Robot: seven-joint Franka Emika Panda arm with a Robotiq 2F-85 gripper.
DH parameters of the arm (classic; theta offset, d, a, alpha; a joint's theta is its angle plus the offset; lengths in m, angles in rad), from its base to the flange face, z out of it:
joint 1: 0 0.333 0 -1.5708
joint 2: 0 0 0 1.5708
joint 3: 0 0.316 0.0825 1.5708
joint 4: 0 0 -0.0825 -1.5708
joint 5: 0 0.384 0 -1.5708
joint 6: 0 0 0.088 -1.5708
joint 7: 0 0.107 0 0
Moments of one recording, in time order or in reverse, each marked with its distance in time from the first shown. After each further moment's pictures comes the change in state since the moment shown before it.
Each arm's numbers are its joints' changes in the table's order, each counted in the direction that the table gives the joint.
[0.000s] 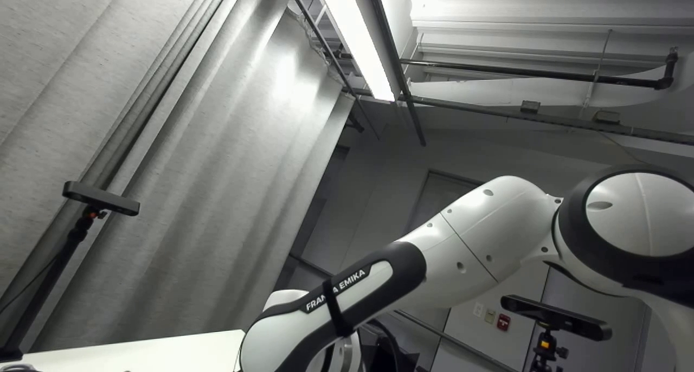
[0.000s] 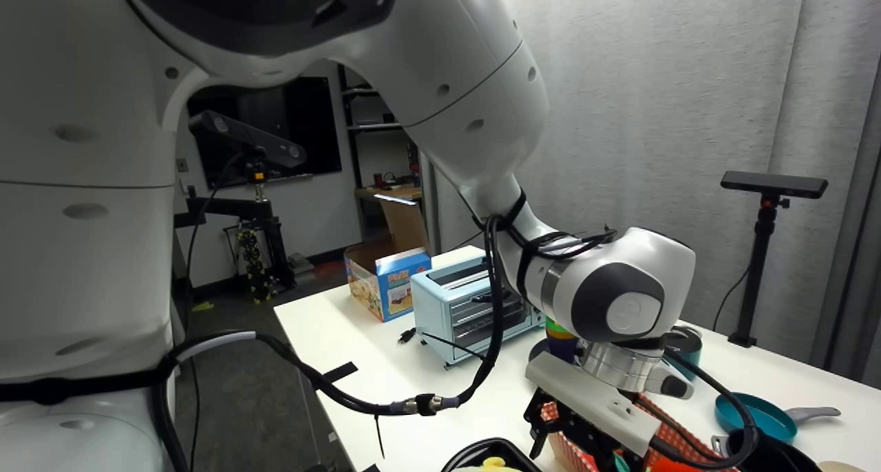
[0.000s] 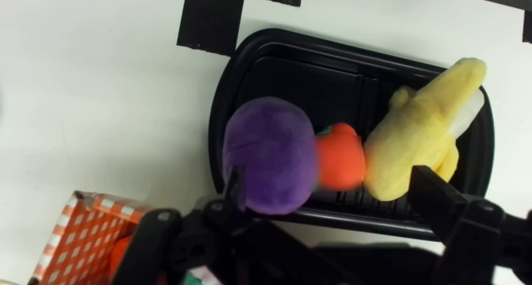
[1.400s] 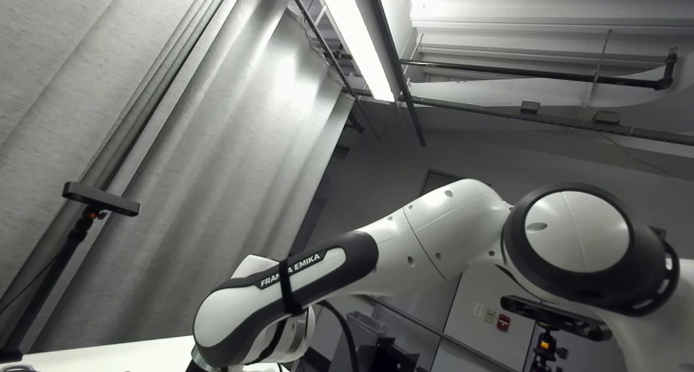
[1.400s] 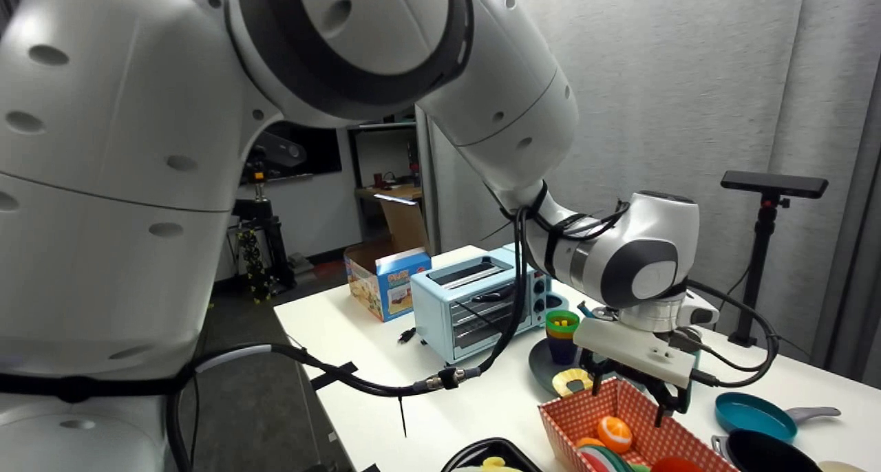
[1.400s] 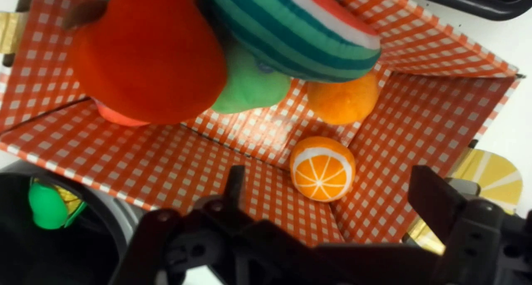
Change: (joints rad) arm 0.001 0.166 0.060 0.276 0.000 -0.229 -0.001
